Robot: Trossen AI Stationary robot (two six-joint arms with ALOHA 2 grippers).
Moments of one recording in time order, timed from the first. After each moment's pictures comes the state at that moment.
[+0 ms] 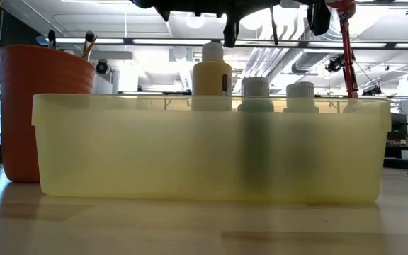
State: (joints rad) left arm 0.12 1.75 1.41 0.24 0.35 -0.41; right arm 0.22 0.97 0.69 0.24 0.50 0.49
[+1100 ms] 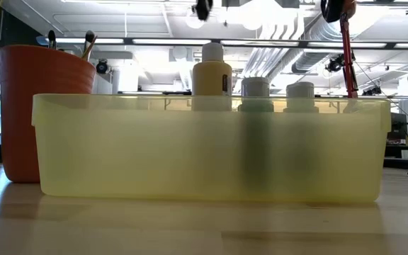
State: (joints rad) left arm 0.19 1.52 1.41 -0.07 0.48 -0.16; right arm 0.22 0.80 0.69 0.16 0.44 0.50
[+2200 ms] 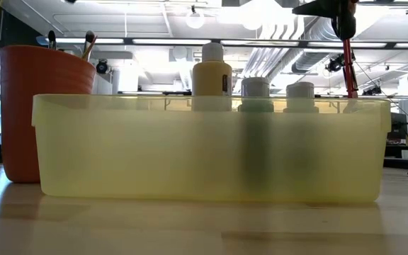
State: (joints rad) left arm 0.18 0.62 1.06 -0.61 0.12 -0.43; right arm 0.22 0.79 0.69 -0.06 0.61 0.66
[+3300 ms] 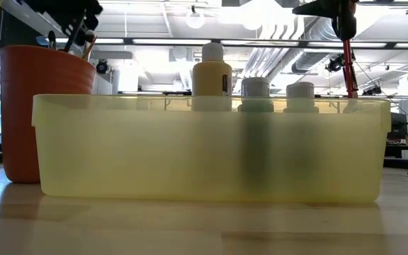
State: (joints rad) left arm -0.40 0.84 0.60 -0.11 -0.22 -0.29; right arm 0.22 0.79 0.69 -0.06 0.61 0.69
